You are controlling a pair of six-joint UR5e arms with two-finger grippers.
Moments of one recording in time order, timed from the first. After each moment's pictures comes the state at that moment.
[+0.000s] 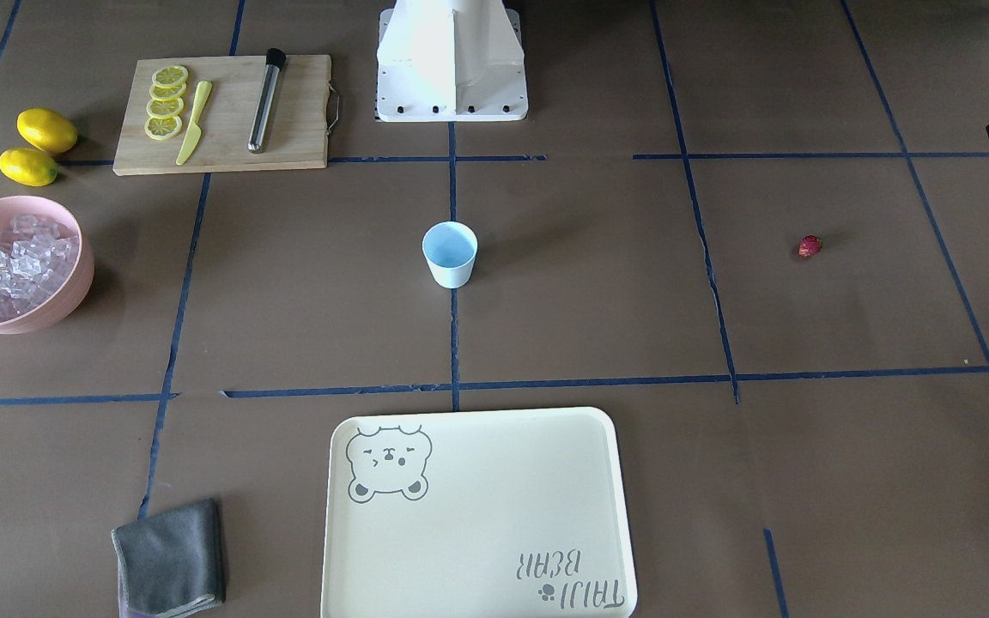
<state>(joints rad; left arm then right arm) -1.48 -1.30 -1.96 -1.47 -2.49 0.01 1.45 -1.71 1.82 -1.62 2.44 -0.19</state>
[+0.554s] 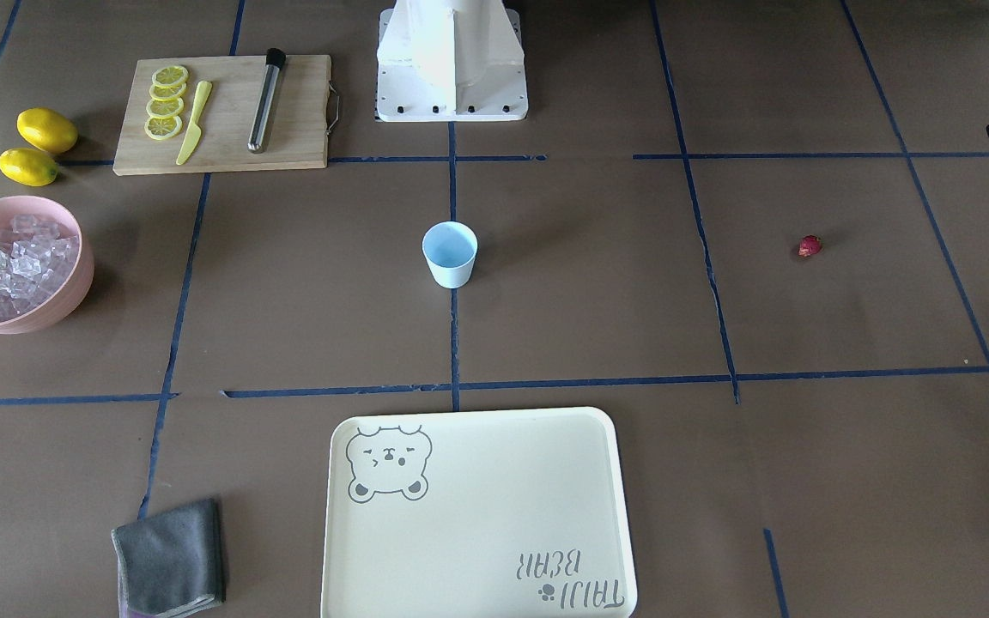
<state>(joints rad) -1.48 -1.30 -1.96 -1.47 -2.49 0.01 1.21 -1.77 1.82 -1.22 2.31 0.26</state>
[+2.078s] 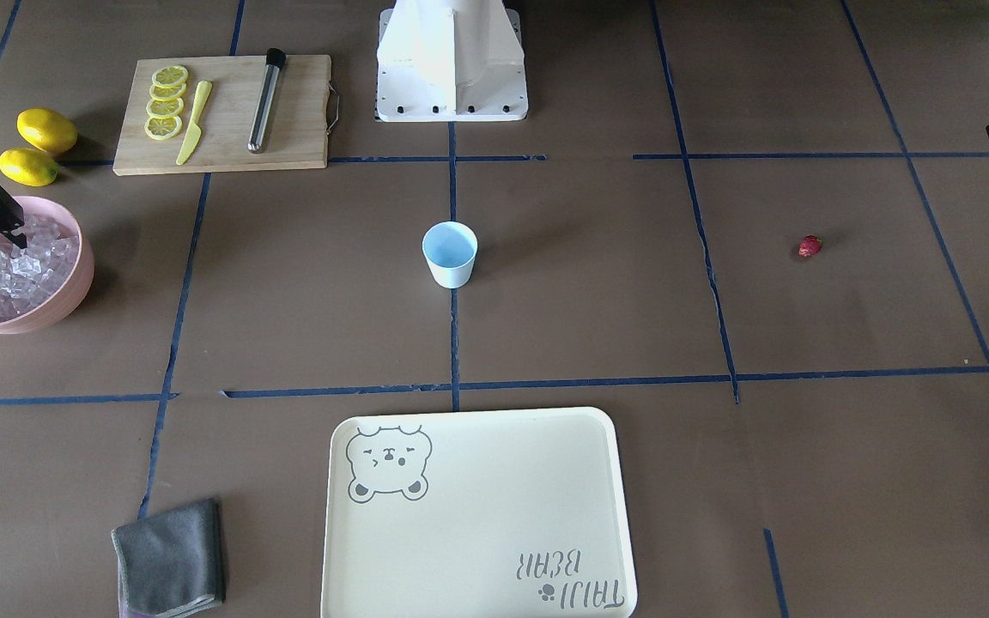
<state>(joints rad) -1.48 -1.30 -1.96 -1.47 -2.49 0.01 1.04 -1.77 1.82 -1.14 2.21 0.38</state>
